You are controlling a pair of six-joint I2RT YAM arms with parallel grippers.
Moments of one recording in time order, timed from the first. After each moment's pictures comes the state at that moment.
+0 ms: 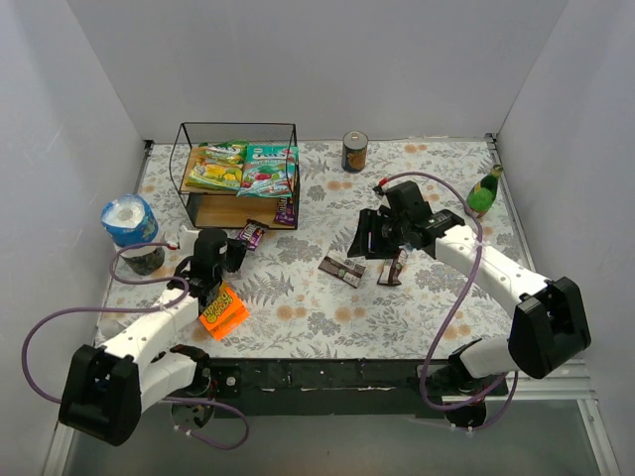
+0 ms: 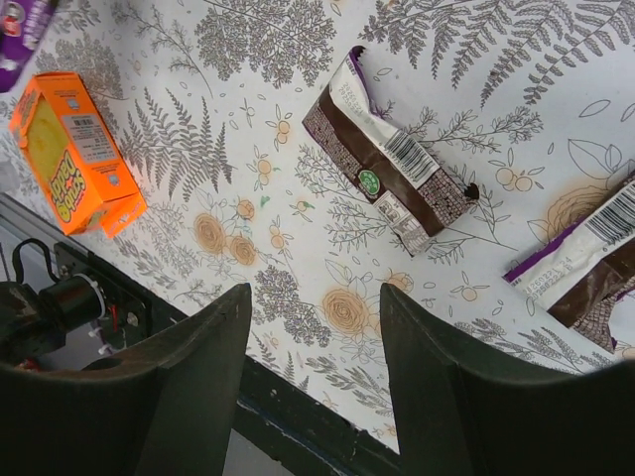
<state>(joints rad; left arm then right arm) -0.34 0.99 0.48 0.00 -0.24 -1.33 0.56 1.41 1.05 -0.54 -0.31 0.57</state>
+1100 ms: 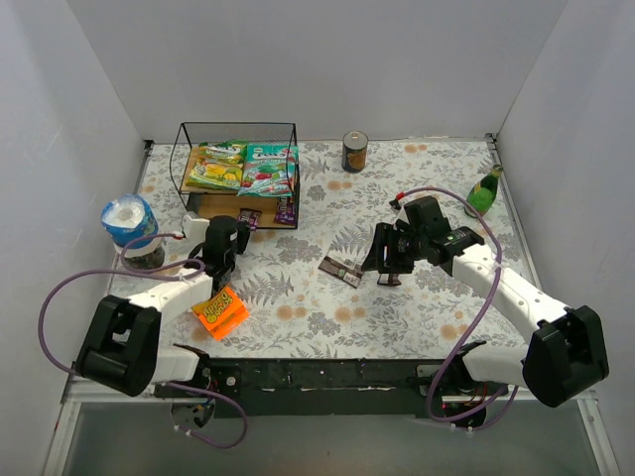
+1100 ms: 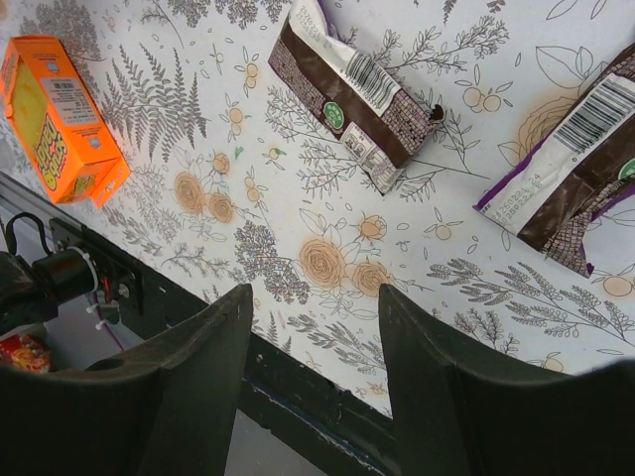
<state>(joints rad) -0.34 1.27 0.53 0.27 -0.40 -1.36 0.49 1.23 0.89 -0.57 -0.37 0.55</state>
